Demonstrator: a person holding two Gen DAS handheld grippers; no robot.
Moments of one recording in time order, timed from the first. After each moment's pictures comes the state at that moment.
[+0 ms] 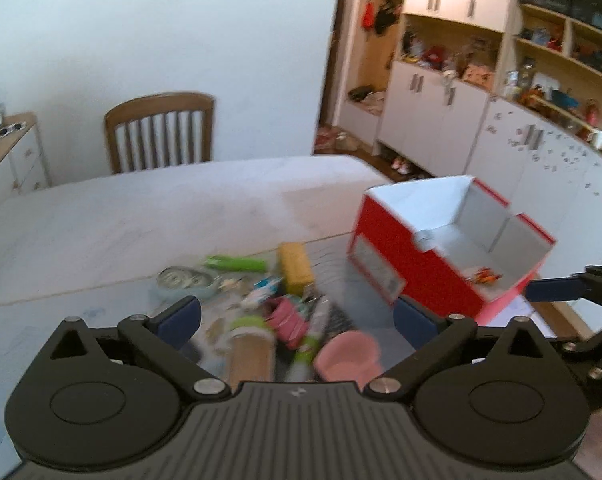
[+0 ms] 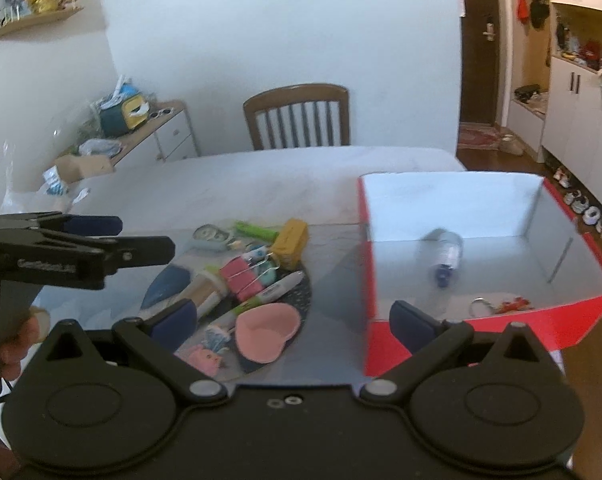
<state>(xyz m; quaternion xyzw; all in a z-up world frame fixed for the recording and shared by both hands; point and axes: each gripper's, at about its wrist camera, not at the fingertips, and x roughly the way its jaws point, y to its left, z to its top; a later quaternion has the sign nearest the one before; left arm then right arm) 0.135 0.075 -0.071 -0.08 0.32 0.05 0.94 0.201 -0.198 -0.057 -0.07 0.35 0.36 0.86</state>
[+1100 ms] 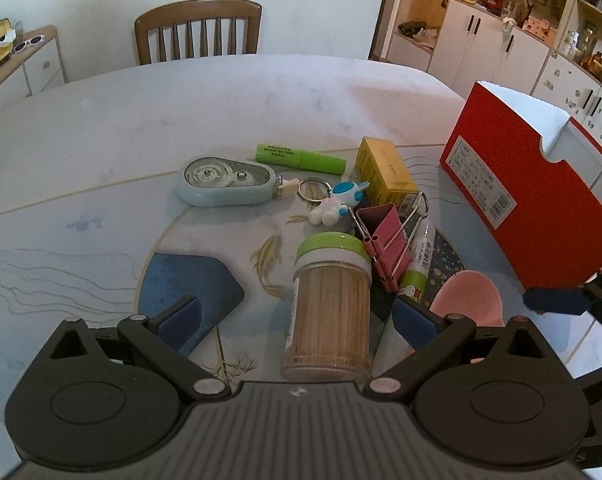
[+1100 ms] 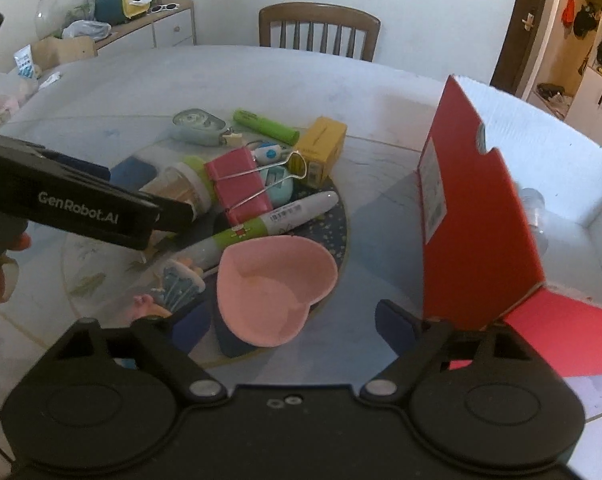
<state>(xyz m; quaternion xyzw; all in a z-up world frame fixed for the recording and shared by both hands) 0.187 0.120 -0.175 -0.11 0.42 0.09 0.90 0.225 -0.111 -0.162 -0.18 0.41 0.34 0.83</state>
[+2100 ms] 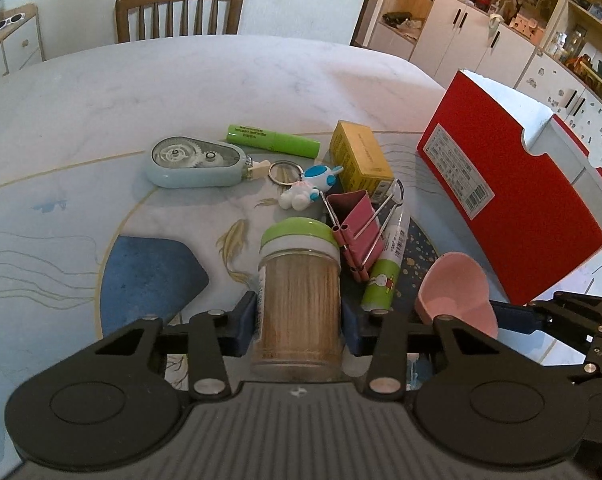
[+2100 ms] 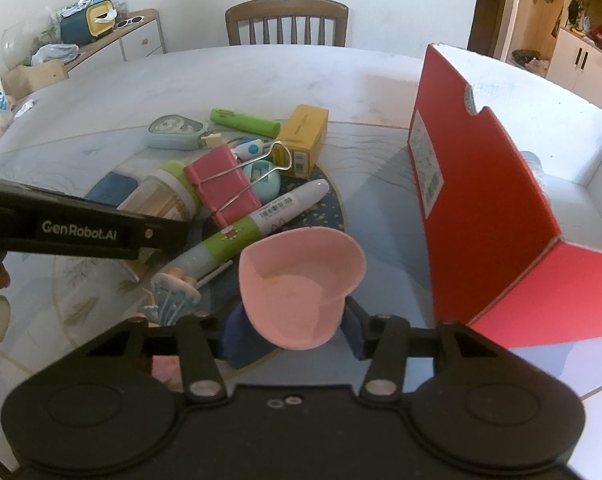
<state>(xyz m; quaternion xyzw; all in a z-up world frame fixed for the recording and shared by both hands) 0.193 0.115 -0.180 -0.14 0.44 0.05 0.89 0.228 -0.109 -0.171 -0.14 0.42 0.31 0.84</state>
